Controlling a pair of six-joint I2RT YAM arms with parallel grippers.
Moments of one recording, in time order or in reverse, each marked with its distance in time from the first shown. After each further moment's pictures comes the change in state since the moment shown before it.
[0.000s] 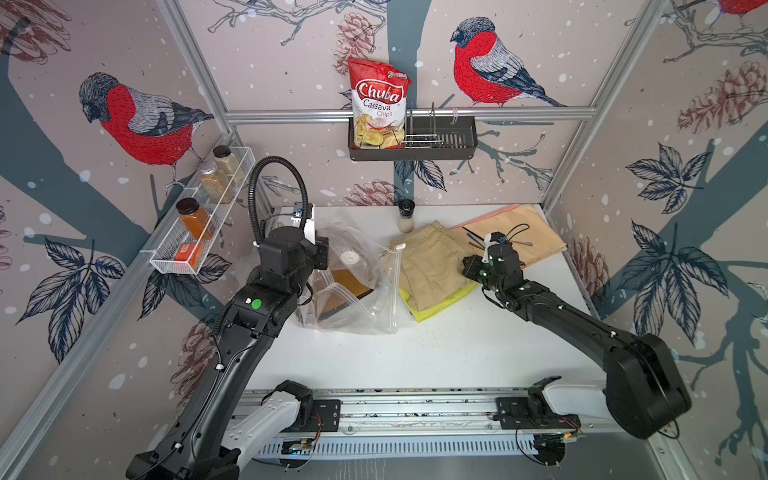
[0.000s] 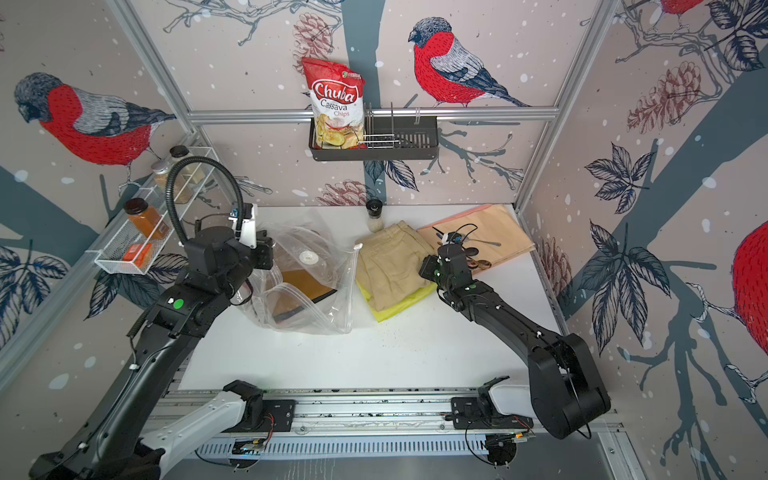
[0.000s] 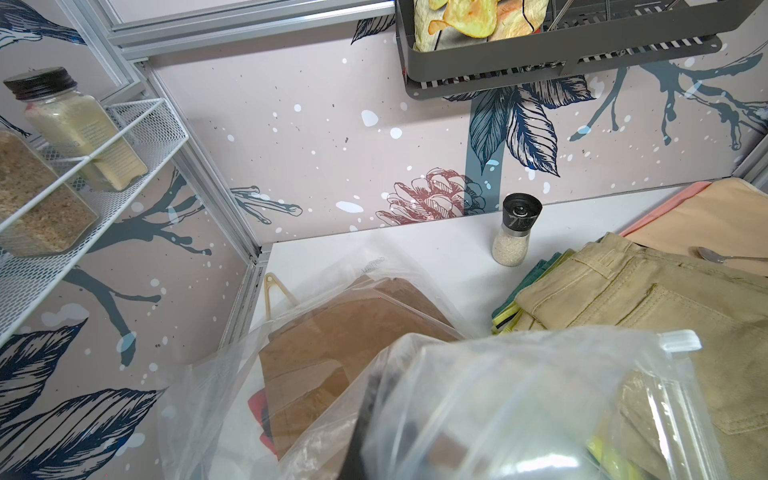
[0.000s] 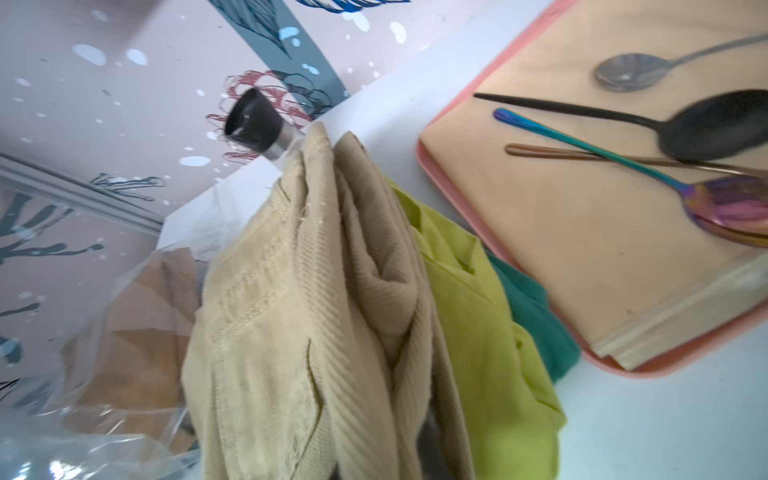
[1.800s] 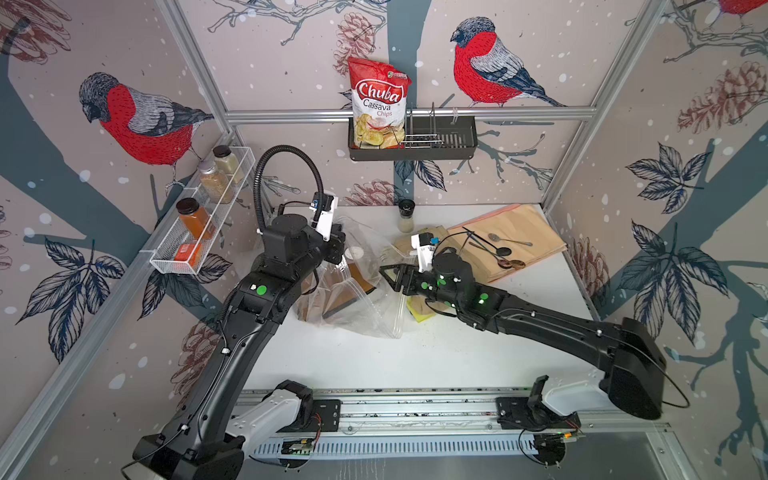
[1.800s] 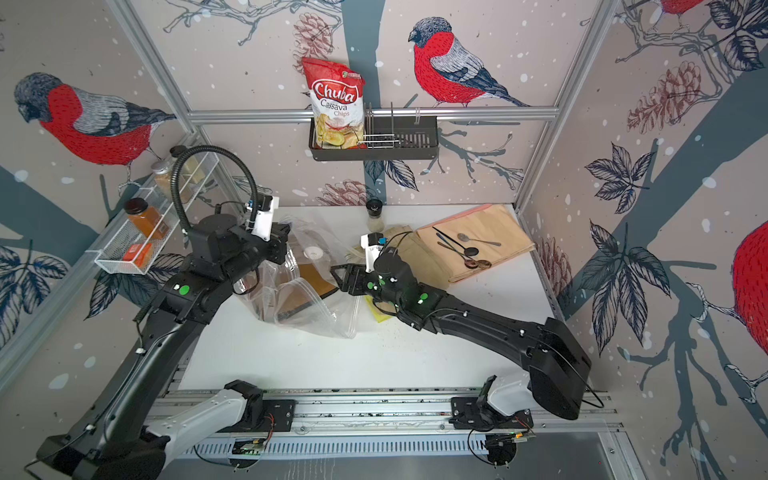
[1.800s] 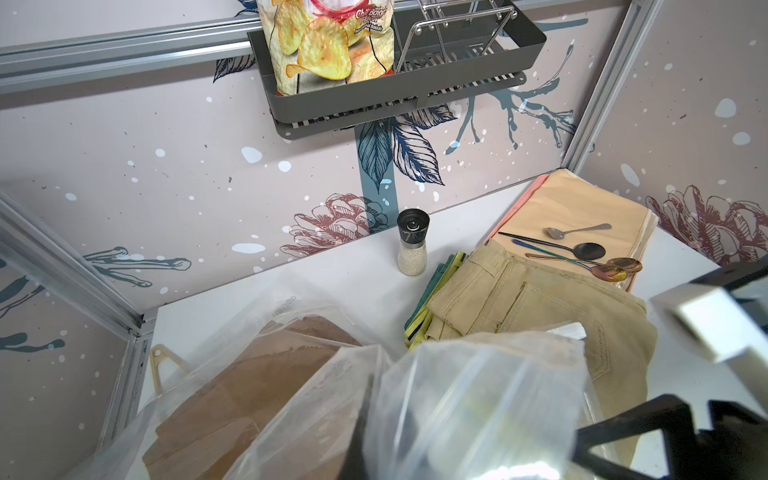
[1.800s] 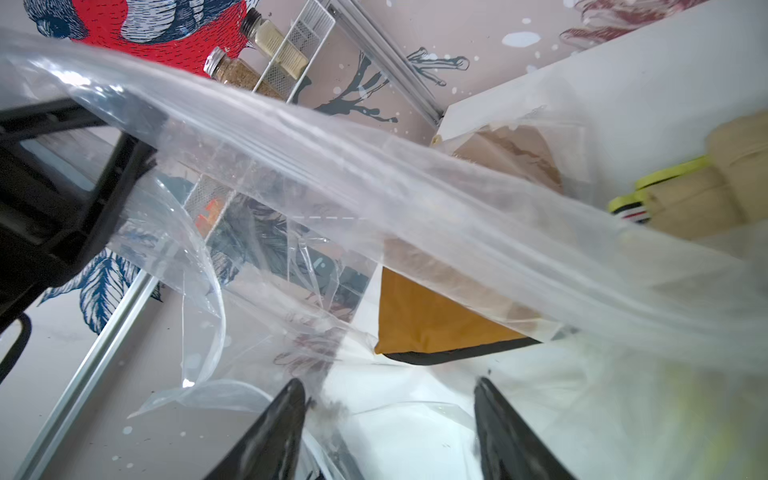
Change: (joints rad) left arm -0.002 0.095 0.093 0.038 0.341 0.050; right arm 0.591 0.152 0.312 0.201 -0.104 0.178
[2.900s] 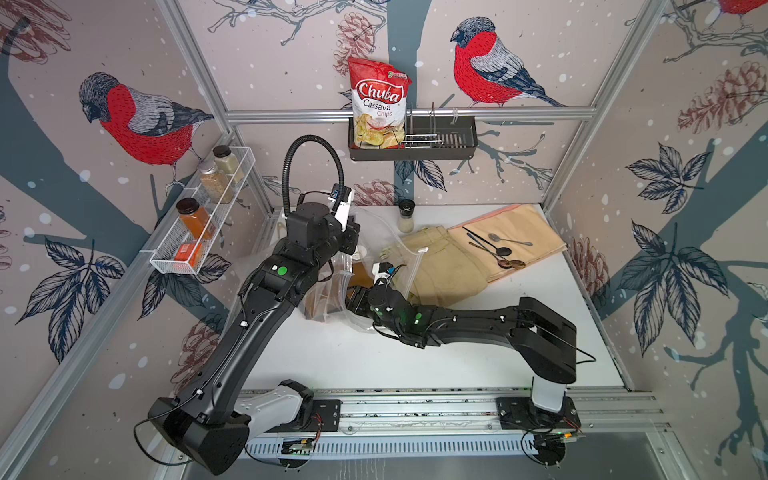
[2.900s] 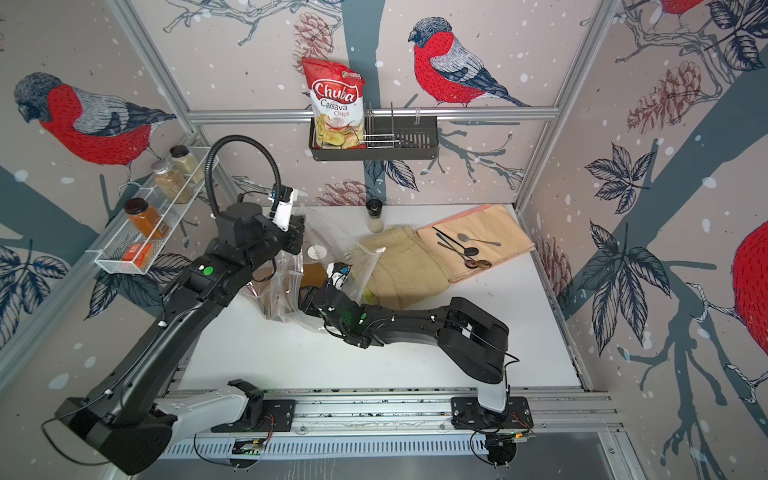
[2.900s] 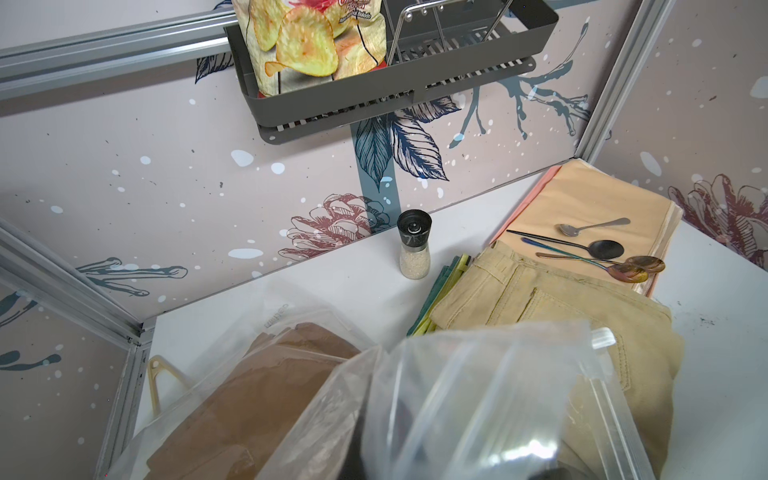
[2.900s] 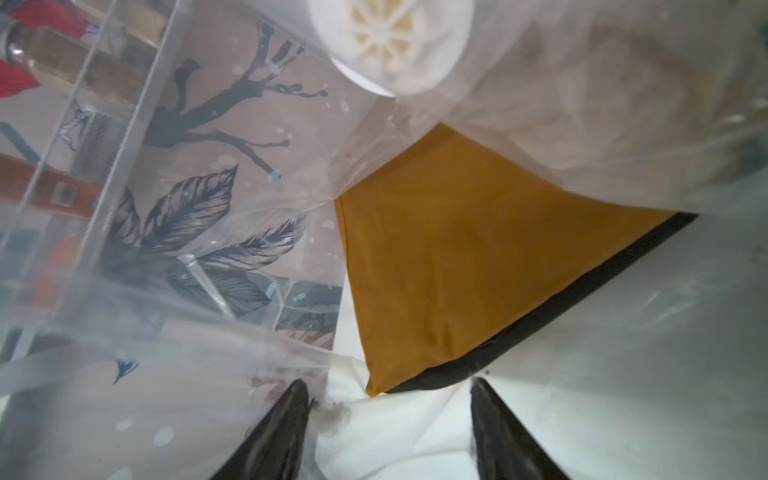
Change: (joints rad) left arm -0.080 0.098 0.046 0.031 -0.087 0.000; right arm 0.195 0.425 0.174 0.095 0.312 0.312
